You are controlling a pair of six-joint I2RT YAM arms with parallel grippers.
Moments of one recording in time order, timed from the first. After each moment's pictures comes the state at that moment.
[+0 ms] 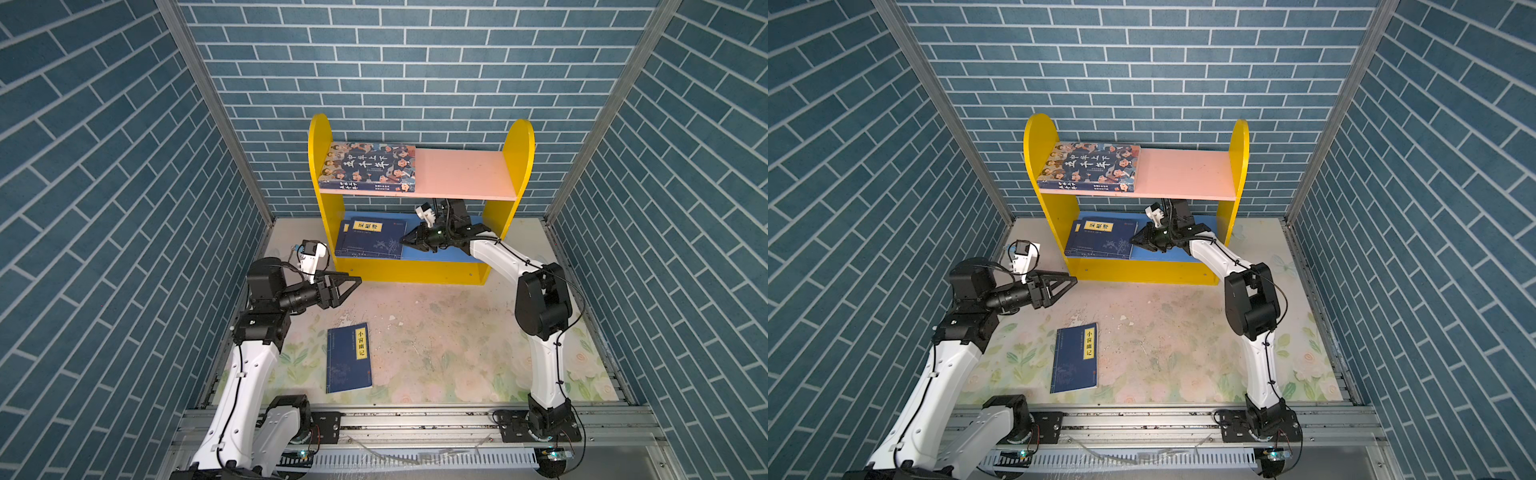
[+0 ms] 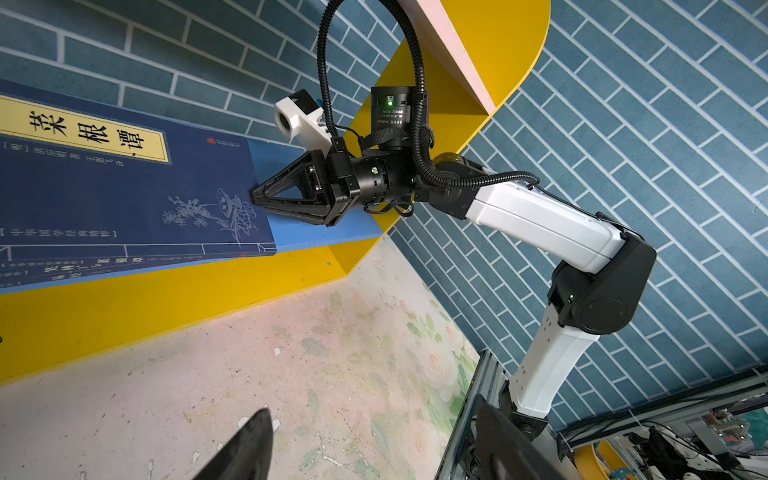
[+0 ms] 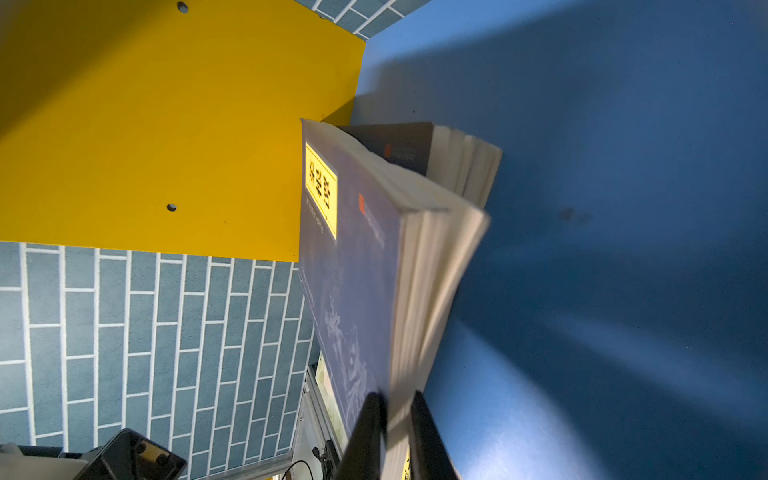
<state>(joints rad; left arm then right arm) 0.02 0.90 0.81 -0.27 1.04 -0.35 0.51 2.13 1.82 -0.32 -0.79 0.68</state>
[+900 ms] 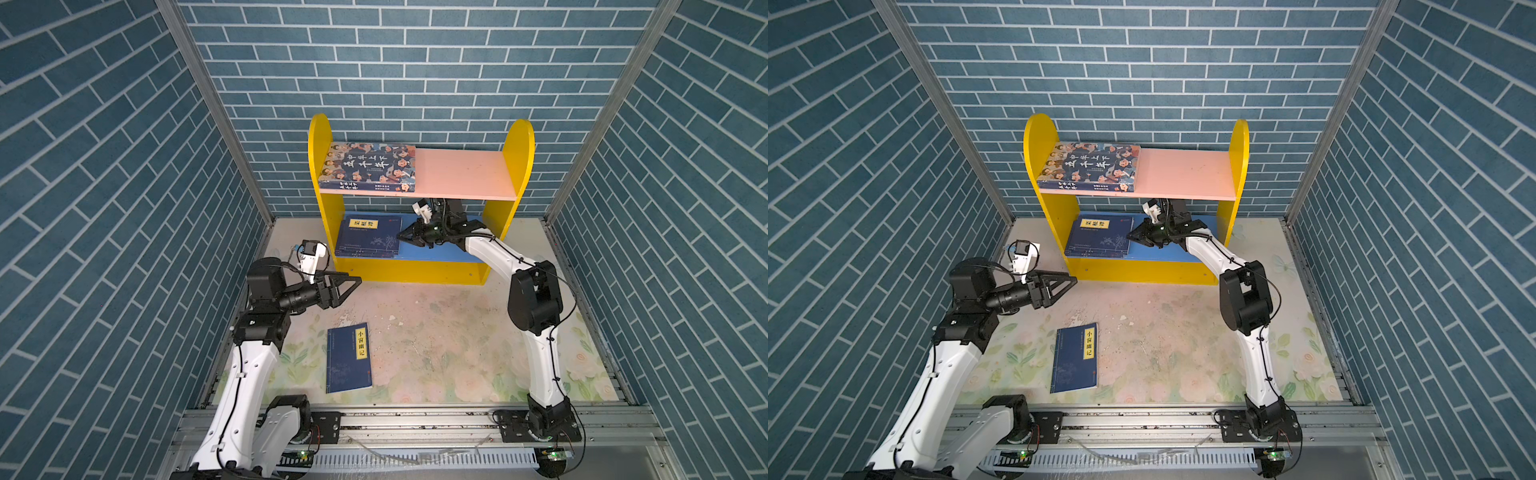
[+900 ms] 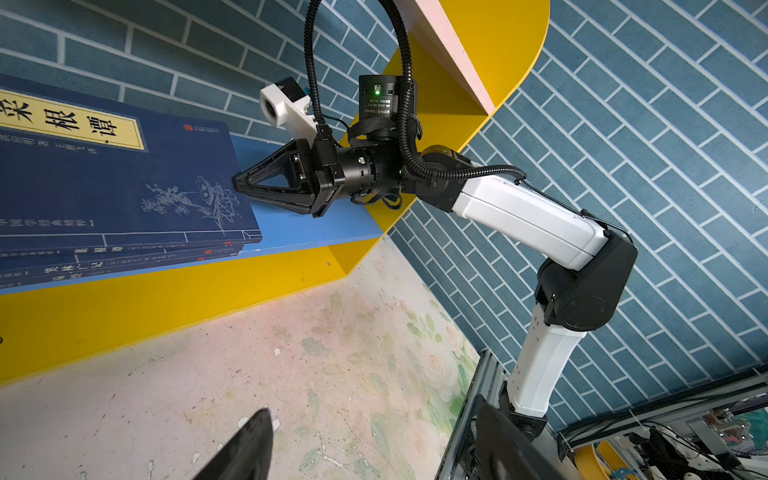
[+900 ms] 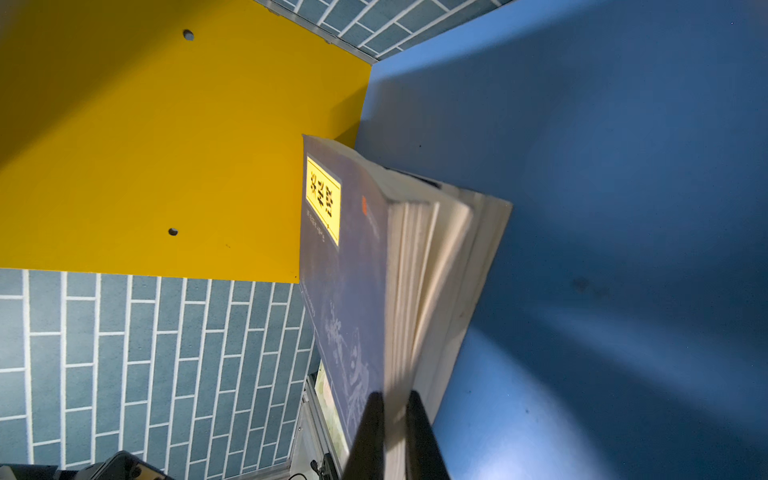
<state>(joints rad) 0.02 0.90 0.81 -0.27 1.04 -0.35 0.51 2.22 1.94 -0.34 -0.80 0.69</state>
